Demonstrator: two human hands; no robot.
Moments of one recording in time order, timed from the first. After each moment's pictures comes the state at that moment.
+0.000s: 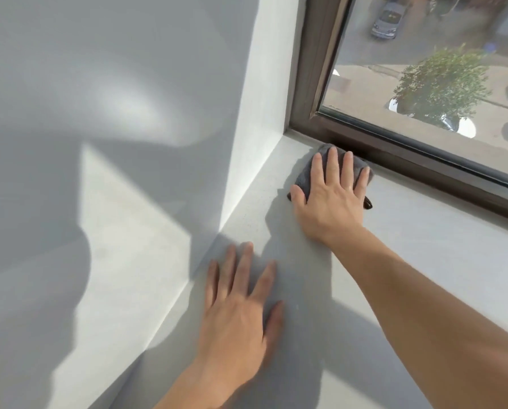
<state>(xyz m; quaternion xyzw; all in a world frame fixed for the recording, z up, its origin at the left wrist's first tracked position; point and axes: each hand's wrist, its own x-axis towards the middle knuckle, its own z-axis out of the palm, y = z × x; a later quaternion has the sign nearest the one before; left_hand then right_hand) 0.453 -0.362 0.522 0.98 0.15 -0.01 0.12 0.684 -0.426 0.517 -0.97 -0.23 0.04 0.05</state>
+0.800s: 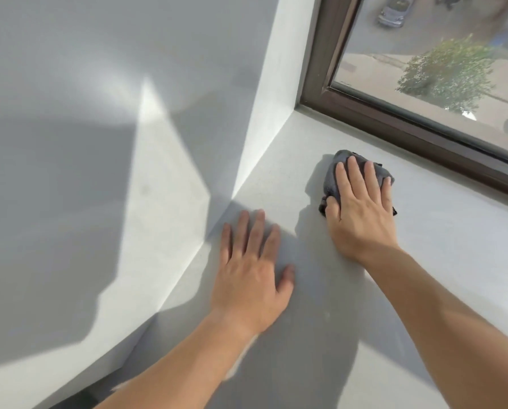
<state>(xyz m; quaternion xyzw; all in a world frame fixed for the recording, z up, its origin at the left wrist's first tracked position) 0.453 -0.366 0.518 0.98 0.16 -0.01 0.11 0.630 -0.490 0.522 -0.96 -0.25 0.05 0.07</state>
